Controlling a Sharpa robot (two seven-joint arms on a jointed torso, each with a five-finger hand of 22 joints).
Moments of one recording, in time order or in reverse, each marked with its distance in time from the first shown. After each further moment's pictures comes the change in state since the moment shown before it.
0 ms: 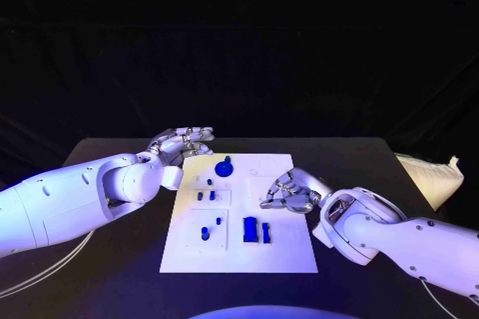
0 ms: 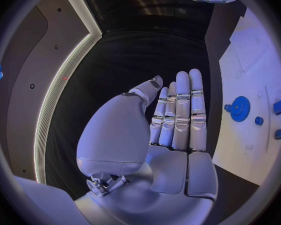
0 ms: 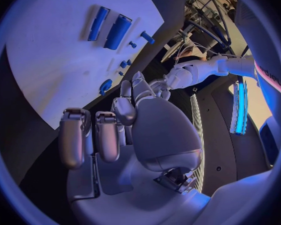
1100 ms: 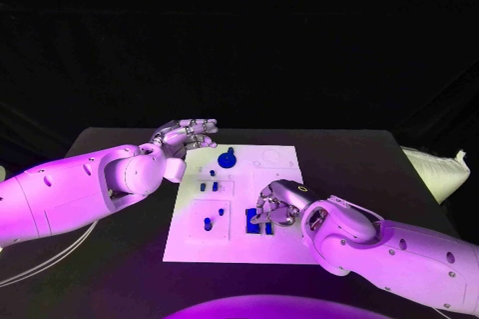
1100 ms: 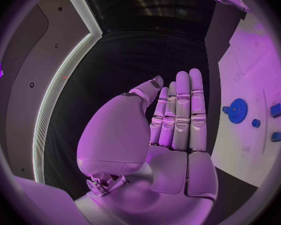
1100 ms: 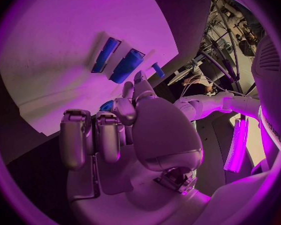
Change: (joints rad) left arm 0.000 -0.009 0.001 0.023 0.003 0.001 -0.002; left_hand 0.001 0.001 -0.003 -0.003 0.000 0.003 -0.003 0.000 0.000 0.003 -0.003 0.000 0.000 0.003 -0.003 0.000 0.000 0.000 0.007 0.000 0.000 -0.001; right arm -0.067 0.103 -0.017 -0.002 -0.367 0.073 -0.214; right_hand -0.005 -0.003 -0.046 -0.008 -0.015 -0.055 -0.019 0.150 0.150 -0.002 -0.009 0.006 0.000 0.000 -0.014 0.023 0.000 -0.007 0.000 -0.007 0.027 0.000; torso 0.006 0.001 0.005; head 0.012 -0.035
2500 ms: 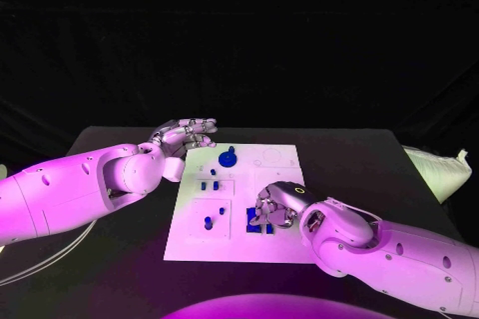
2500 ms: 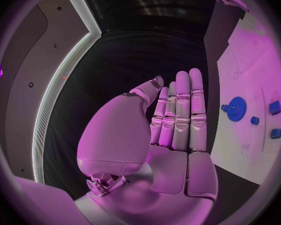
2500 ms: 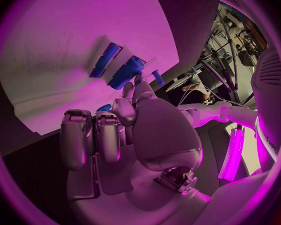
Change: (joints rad) left arm 0.000 -0.009 0.000 0.005 0.001 -0.001 -0.009; left_hand 0.004 0.004 -0.003 -0.003 0.000 0.000 0.000 0.000 -0.001 0.000 0.000 0.000 -0.001 0.007 0.000 0.000 0.001 0.000 0.003 -0.003 0.000 -0.001; right arm -0.011 0.008 -0.002 -0.010 -0.071 0.008 0.006; right_hand 0.010 0.012 -0.015 0.001 -0.005 -0.020 -0.001 0.027 0.025 -0.004 -0.004 0.018 0.015 0.002 0.002 0.004 0.000 0.000 0.000 -0.007 0.008 0.000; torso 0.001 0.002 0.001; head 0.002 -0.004
